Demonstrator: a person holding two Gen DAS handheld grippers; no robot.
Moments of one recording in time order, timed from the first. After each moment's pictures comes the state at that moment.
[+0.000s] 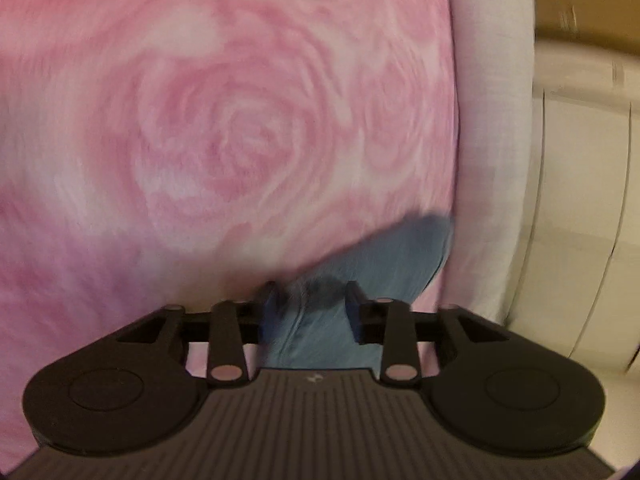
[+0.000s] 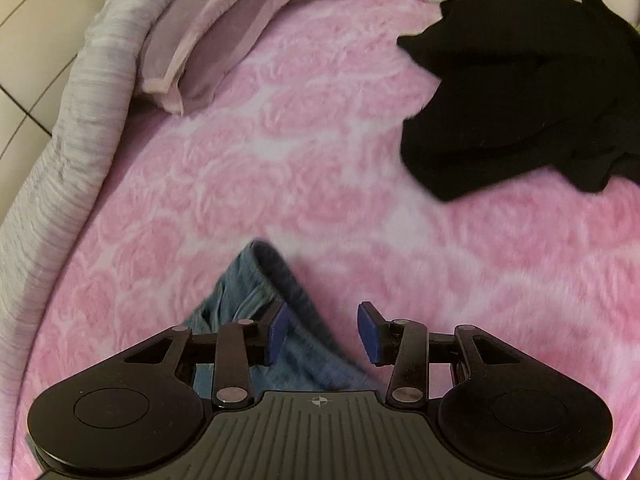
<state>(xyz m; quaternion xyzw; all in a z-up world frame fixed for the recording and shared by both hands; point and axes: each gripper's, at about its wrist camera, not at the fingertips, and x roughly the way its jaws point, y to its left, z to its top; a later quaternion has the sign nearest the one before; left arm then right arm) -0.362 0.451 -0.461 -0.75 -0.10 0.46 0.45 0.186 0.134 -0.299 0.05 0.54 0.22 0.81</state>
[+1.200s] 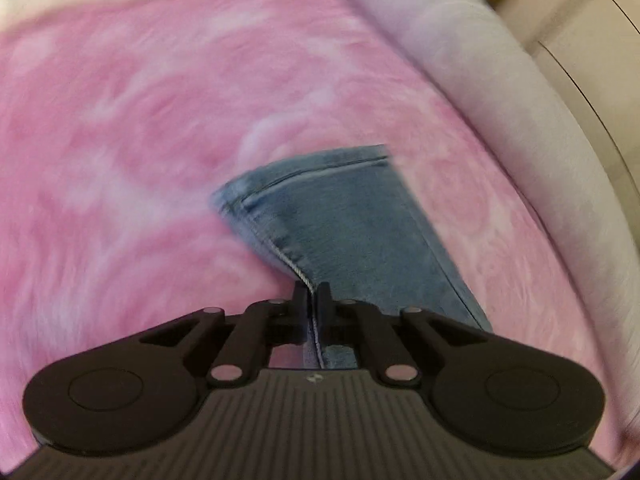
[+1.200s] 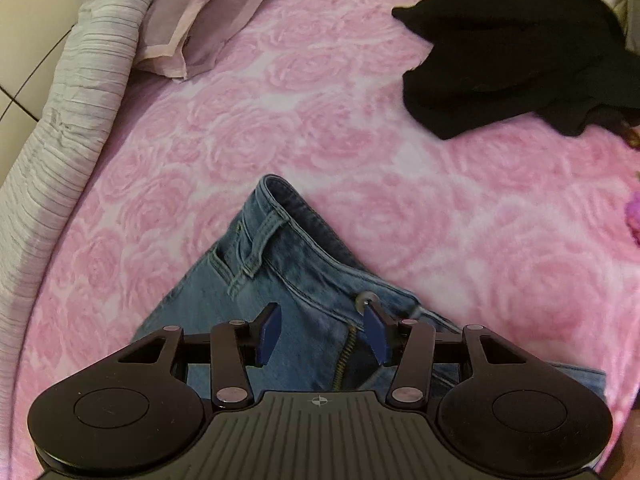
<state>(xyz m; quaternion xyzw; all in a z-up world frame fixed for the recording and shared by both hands) -0.528 0.517 -0.379 -0.47 0.14 0.65 0.59 0.125 0.137 -0.281 0.04 0.56 0.19 0.81</state>
